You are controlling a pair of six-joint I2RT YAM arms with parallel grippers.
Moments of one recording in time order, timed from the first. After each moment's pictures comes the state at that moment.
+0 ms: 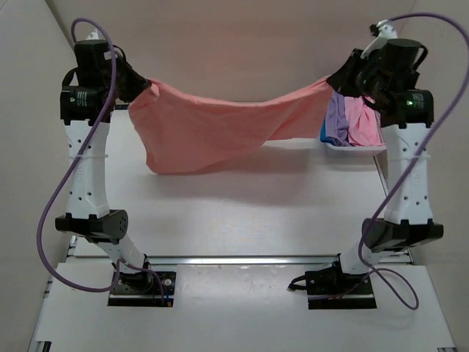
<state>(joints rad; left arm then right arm) -0.07 1.68 2.33 -1.11 0.03 -0.70 0.04 1.60 2.13 -0.89 -0.28 0.25</state>
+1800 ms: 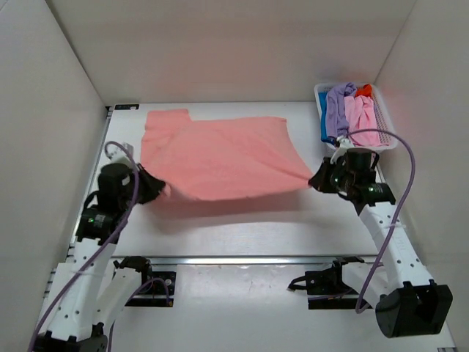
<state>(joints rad) -0.18 0.71 0.96 -0.71 0.07 -0.58 0.07 0.98 0.88 -0.56 -0.30 0.21</state>
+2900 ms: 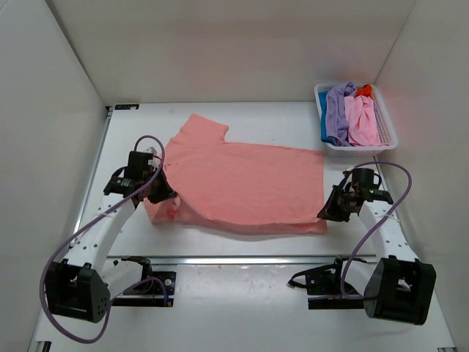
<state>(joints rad) -0.19 1.06 0.84 -0.72 0.13 -0.58 -0.14 1.05 0.65 -0.76 -0.33 0.28</state>
